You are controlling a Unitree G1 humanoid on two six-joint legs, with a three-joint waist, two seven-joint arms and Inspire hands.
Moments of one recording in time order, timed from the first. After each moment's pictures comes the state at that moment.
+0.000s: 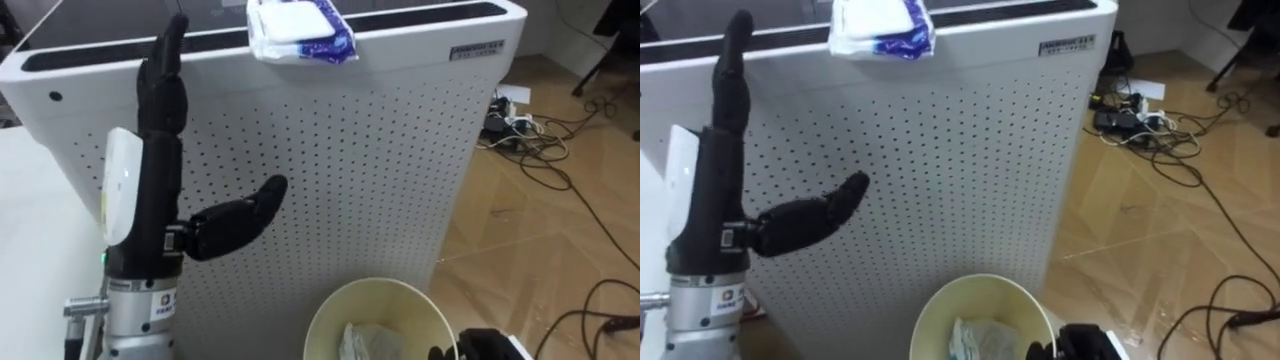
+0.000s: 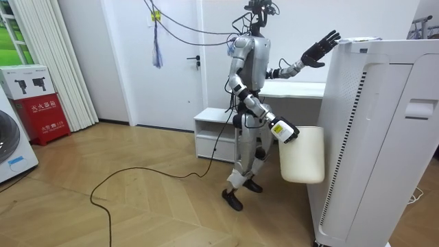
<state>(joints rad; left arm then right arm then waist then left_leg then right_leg) -0.01 0.30 -0.11 -0.20 0.53 -0.41 0.53 0.09 -0.33 0.18 0.53 0.27 -0.12 0.00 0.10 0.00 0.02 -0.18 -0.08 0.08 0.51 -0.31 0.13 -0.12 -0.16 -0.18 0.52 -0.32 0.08</state>
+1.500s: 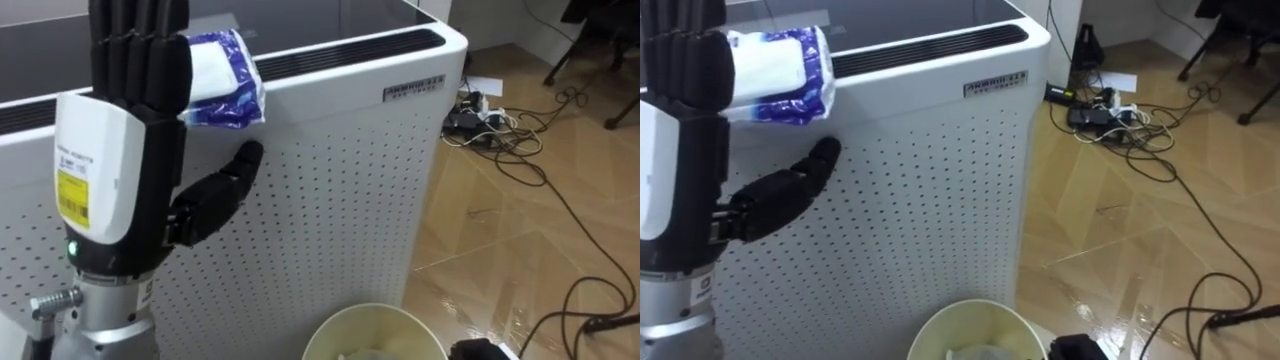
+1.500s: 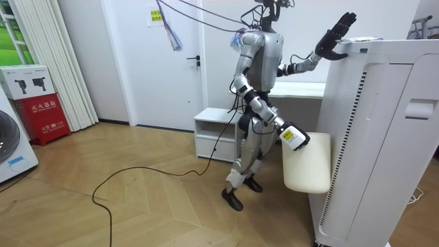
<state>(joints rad) -0.05 0.41 -0.05 -0.28 0.87 -0.35 0.66 0.12 -0.35 0.18 0.50 0.18 -0.11 0.08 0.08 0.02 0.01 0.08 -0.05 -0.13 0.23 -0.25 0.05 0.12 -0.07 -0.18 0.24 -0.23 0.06</state>
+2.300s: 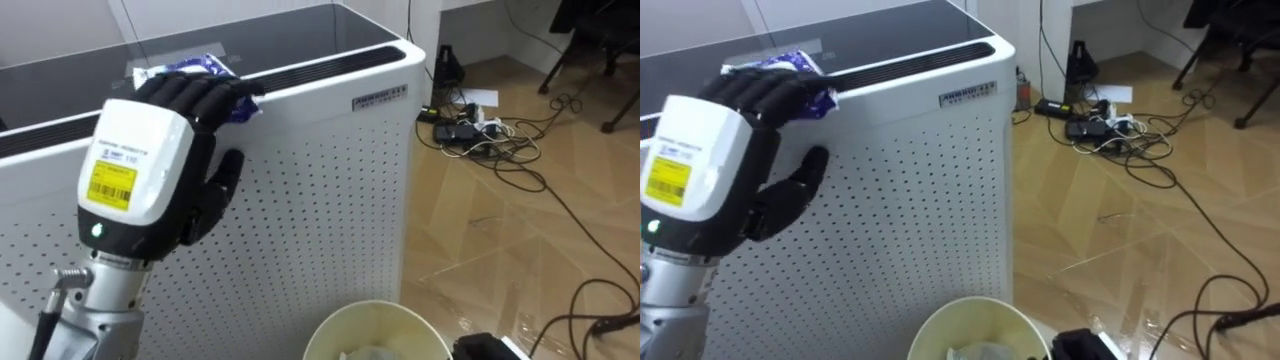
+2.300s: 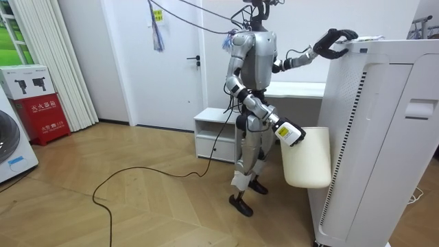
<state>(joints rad) -0.06 0.46 -0.04 -0.29 0.99 -0.19 0.42 0.14 -0.38 0.13 0.41 0.15 -0.02 0.15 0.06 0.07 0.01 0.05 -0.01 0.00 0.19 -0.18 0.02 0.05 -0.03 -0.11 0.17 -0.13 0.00</state>
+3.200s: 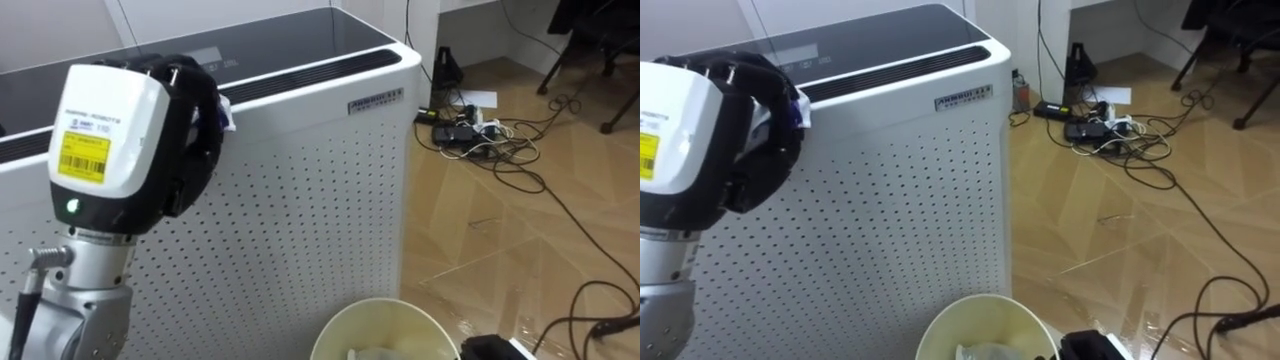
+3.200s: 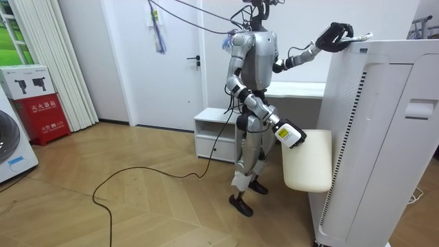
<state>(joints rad) -0.10 0.46 -0.02 -0.32 0.91 -0.13 0.40 0.12 -0.38 0.12 0.40 0.17 0.05 0.12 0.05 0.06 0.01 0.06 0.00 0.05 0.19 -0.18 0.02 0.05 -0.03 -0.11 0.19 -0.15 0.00</state>
